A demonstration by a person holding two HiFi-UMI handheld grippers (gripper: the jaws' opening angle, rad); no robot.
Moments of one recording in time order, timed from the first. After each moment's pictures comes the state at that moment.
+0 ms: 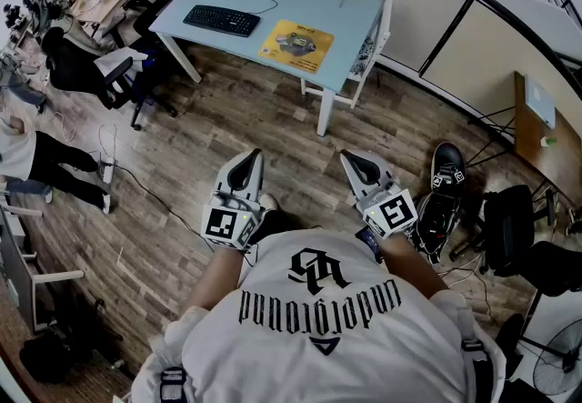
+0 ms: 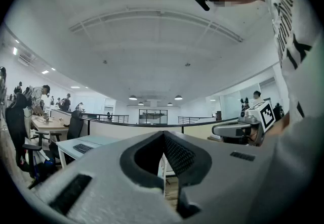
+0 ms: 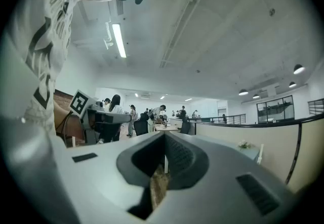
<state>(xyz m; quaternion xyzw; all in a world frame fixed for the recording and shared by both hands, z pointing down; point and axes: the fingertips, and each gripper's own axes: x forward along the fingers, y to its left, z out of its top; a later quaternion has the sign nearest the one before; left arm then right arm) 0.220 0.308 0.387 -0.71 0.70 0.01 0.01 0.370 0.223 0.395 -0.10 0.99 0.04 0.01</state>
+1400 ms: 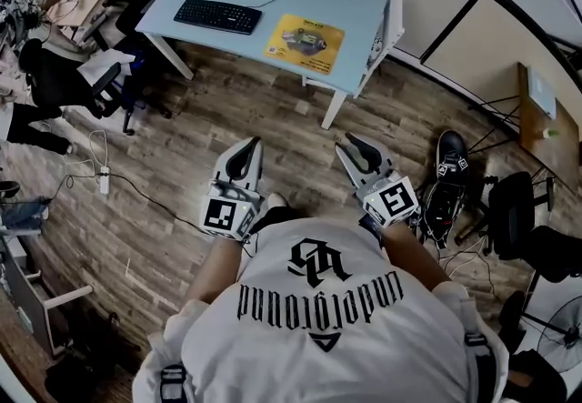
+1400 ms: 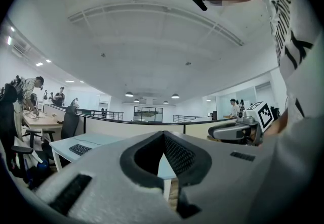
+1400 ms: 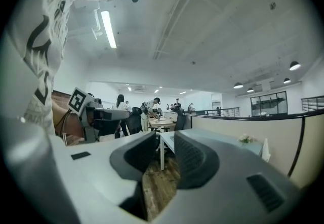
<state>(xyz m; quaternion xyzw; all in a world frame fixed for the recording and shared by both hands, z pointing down) 0.082 0.252 0.400 -0.74 0.68 0.01 0.00 0.233 0.175 0.414 -0.14 0.99 0.02 -0.03</state>
